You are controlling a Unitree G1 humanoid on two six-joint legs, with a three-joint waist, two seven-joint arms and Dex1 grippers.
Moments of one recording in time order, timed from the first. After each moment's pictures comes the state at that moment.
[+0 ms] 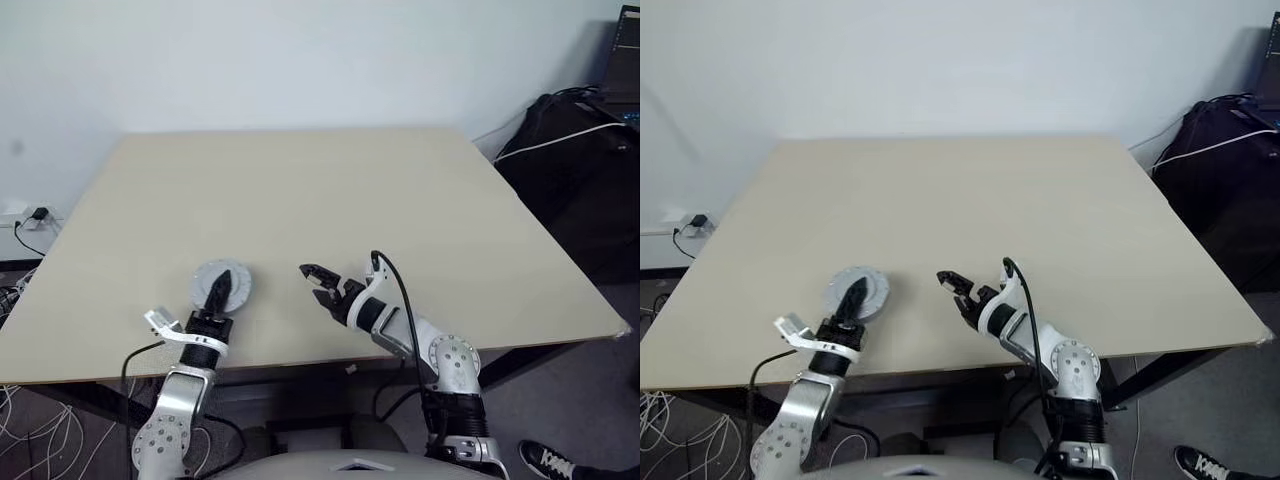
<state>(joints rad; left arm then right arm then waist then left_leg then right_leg) 0.24 -0.06 0.25 -0.17 -1.34 0.36 -0.21 -0.12 0.07 -0.10 -0.04 1.40 0.95 -0.28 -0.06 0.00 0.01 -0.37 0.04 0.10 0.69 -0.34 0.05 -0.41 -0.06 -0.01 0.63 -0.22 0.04</state>
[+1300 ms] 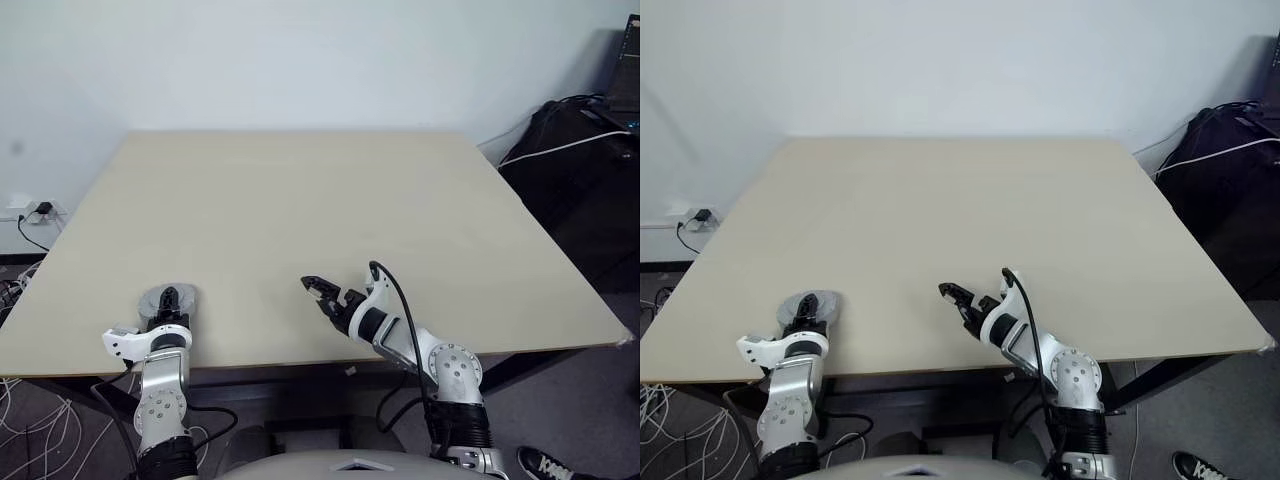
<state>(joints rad) 0.07 -0.08 0.43 0.08 -1.30 0.10 0.11 -0.07 0.06 -0.10 -0.07 1.30 0.97 -0.22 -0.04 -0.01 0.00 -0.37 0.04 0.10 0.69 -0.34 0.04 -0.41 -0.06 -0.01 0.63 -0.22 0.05</state>
